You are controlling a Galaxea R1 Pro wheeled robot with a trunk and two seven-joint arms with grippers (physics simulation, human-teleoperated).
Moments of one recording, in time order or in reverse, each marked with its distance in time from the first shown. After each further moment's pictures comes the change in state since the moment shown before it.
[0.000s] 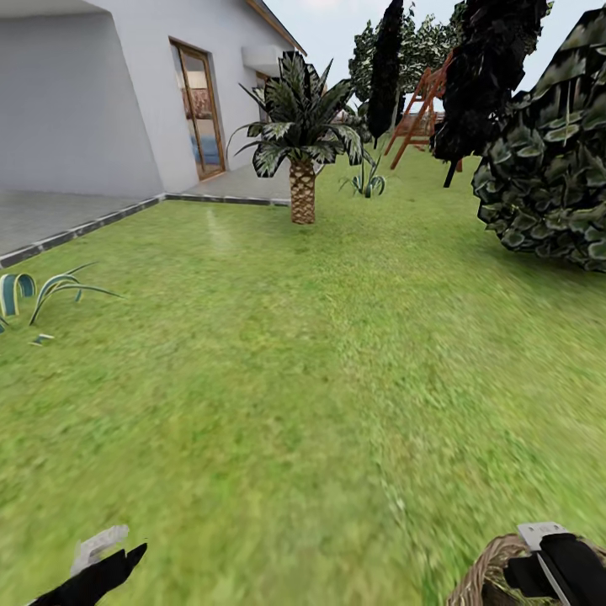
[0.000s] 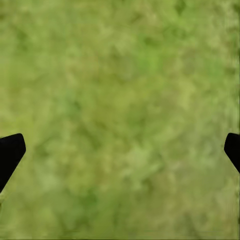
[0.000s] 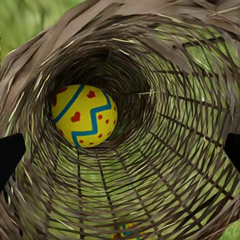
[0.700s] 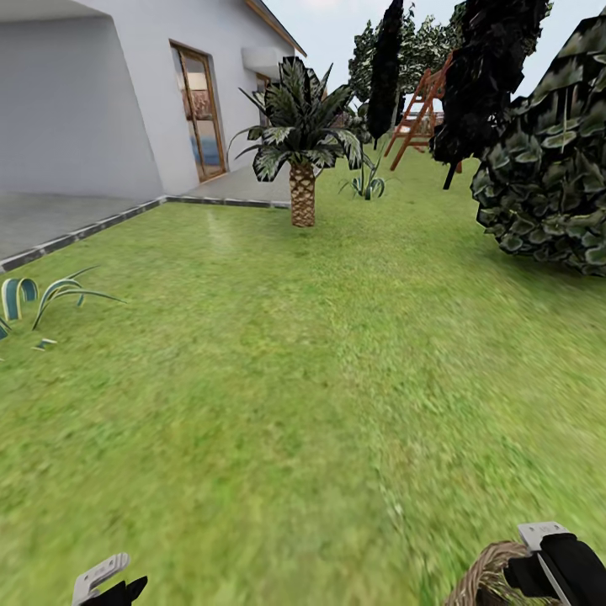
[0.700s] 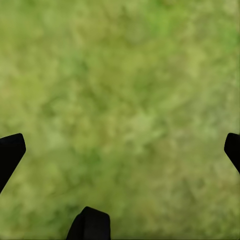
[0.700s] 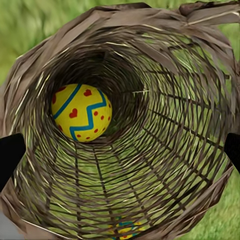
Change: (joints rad) left arm 0.000 -0.010 -0.007 0.138 0.000 -0.011 -0.004; right arm 0.000 -0.001 -0.001 0.000 0.000 0.000 -0.001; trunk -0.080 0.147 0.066
